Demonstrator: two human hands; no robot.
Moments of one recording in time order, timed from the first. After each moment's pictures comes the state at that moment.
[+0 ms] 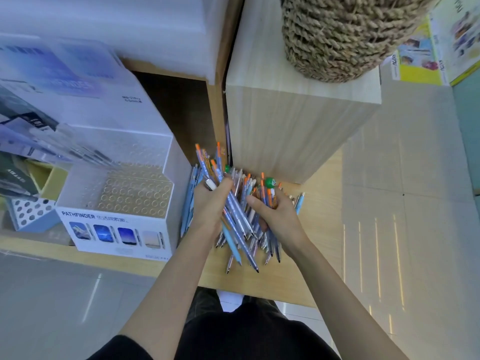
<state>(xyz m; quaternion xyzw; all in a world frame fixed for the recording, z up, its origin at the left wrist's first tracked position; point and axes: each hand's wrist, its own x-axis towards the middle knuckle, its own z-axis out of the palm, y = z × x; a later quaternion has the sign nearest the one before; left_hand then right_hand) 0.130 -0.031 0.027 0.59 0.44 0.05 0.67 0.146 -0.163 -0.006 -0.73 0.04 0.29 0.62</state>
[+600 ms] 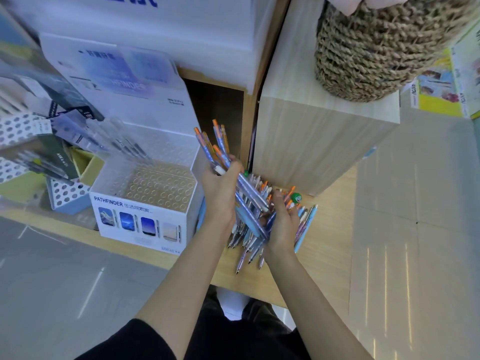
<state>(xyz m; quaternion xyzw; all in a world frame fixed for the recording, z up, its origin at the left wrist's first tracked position) 0.129 -0.026 0.073 0.53 0.38 0.22 0.73 0.118 -0.116 0.033 -0.51 0.32 0.17 0.78</state>
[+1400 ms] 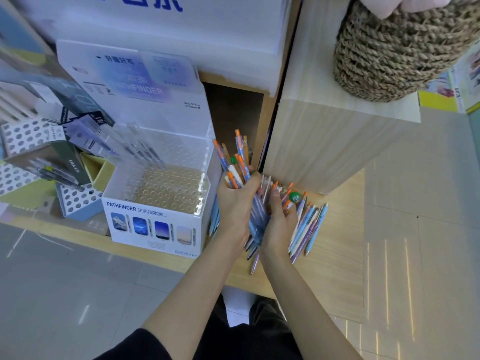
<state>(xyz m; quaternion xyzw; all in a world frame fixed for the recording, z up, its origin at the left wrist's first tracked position) 0.111 -0.016 0.064 0.52 0.38 0.14 0.75 0.099 -0.075 0.029 -0.57 0.24 0.10 0.78</state>
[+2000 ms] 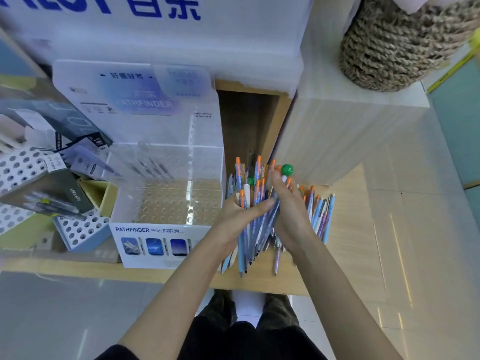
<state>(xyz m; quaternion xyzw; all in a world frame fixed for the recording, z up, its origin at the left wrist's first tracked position) 0.085 0.051 0.048 0.60 0.24 -0.15 0.75 0.115 -0.048 0.053 -0.57 0.19 0.21 0.77</state>
